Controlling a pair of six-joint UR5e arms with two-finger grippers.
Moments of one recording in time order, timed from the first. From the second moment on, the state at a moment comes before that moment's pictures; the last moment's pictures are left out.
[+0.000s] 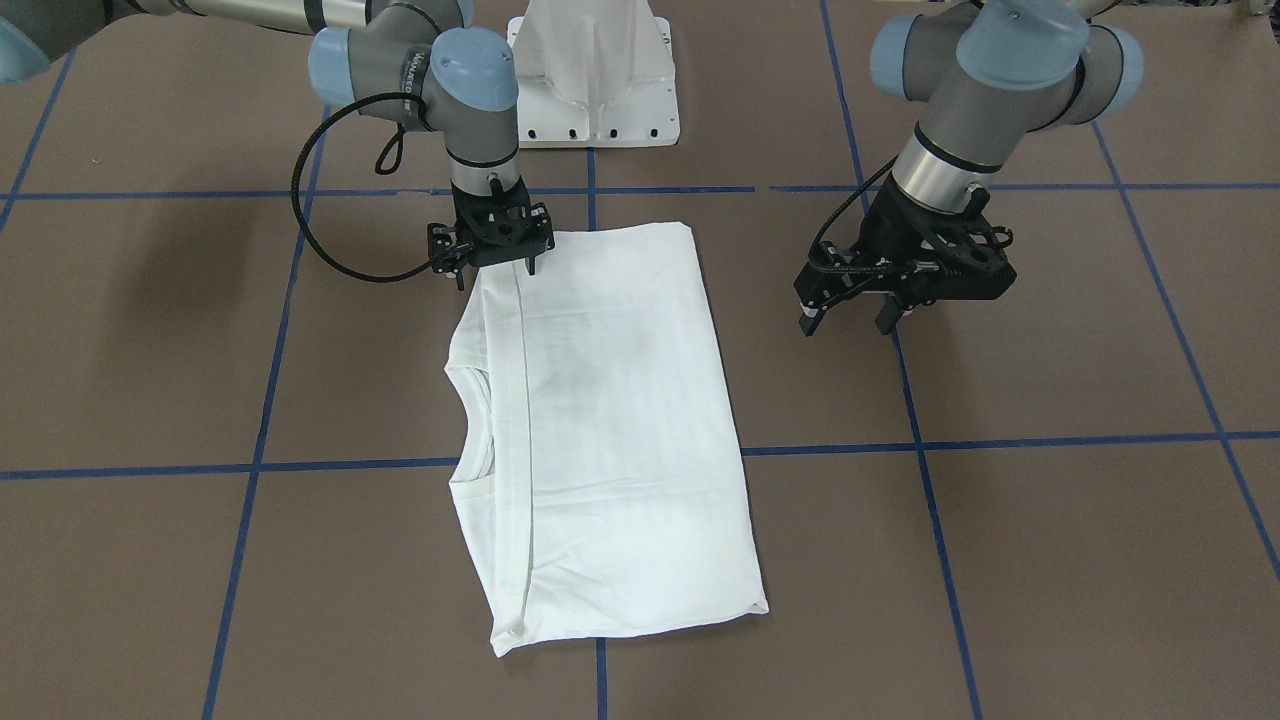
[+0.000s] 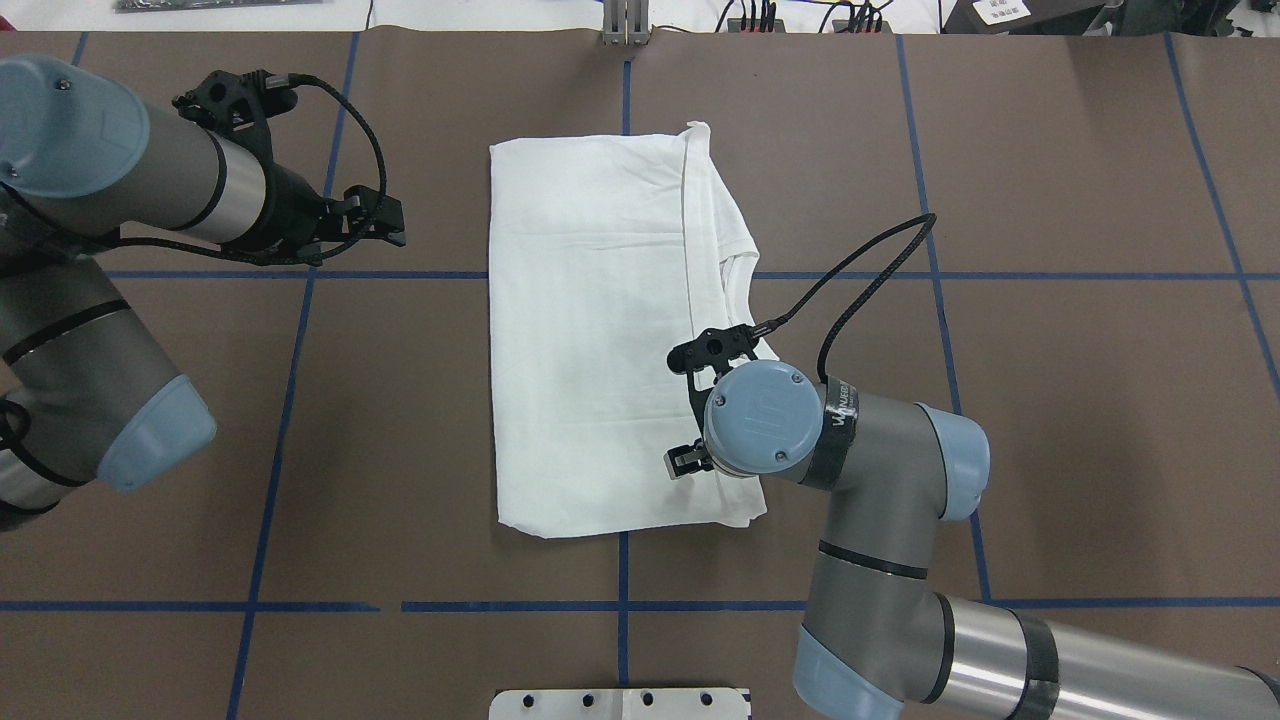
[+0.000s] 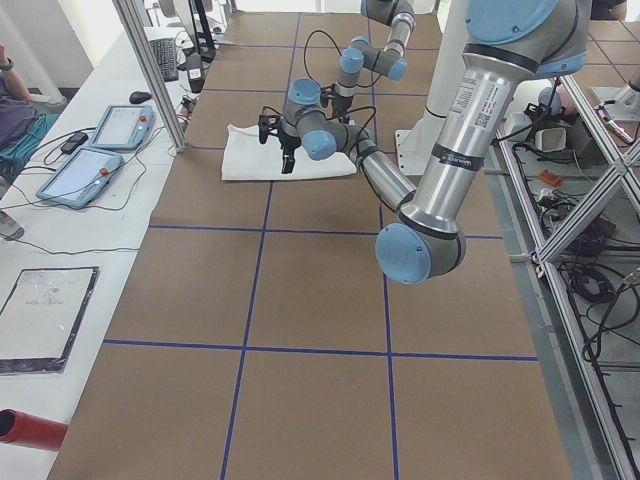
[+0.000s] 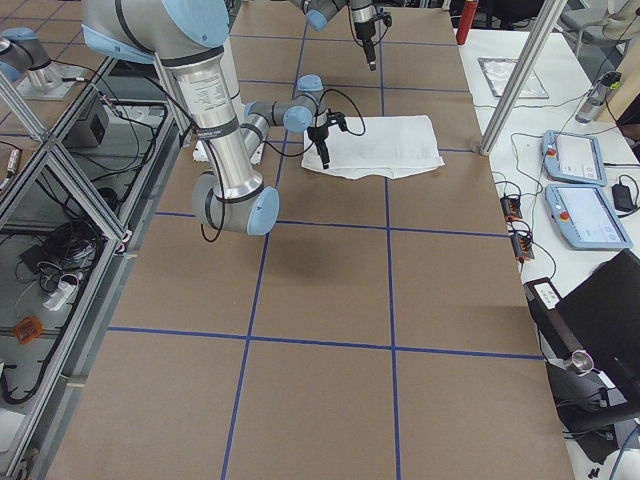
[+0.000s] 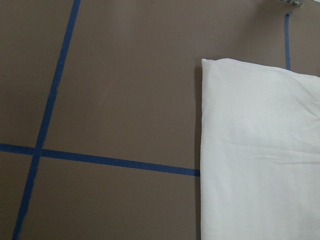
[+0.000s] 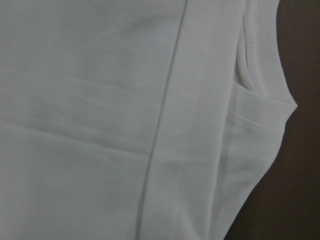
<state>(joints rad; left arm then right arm) -0.80 -1.95 -1.87 -1.88 -1.96 -1.25 0.36 -1.04 1.76 -1.60 1.65 0.99</state>
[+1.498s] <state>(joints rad) -0.76 -1.98 -1.86 -1.89 -1.96 -1.30 0.41 -1.13 1.78 -1.60 1.66 0.90</state>
